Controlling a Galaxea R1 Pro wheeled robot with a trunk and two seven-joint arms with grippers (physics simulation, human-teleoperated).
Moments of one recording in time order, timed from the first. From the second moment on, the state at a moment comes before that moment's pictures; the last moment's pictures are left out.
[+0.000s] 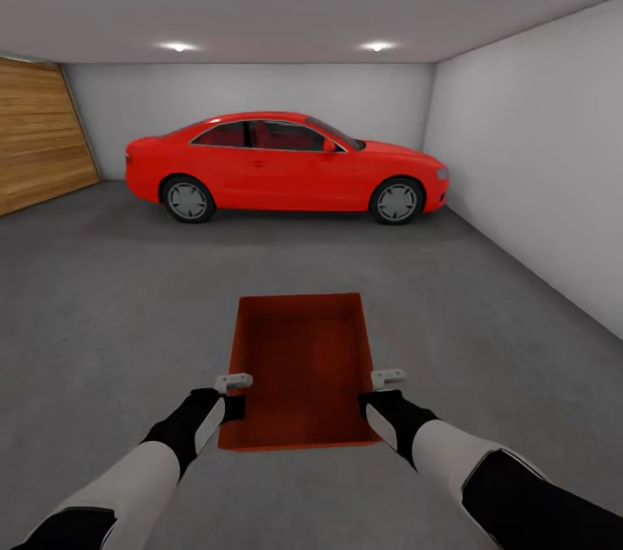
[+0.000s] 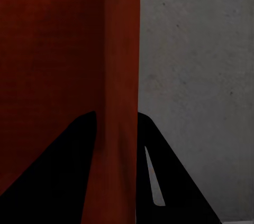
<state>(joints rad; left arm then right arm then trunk) -0.76 -0.06 -0.03 -0.39 0.15 0.46 0.13 -0.90 0.15 0.66 -0.10 -0.61 0.23 -0.32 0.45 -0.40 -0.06</state>
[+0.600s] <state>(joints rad) -0.76 -0.06 -0.03 -0.39 0.15 0.46 0.13 -0.90 0.15 0.66 -0.08 -0.61 0.21 -0.31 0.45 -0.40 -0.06</state>
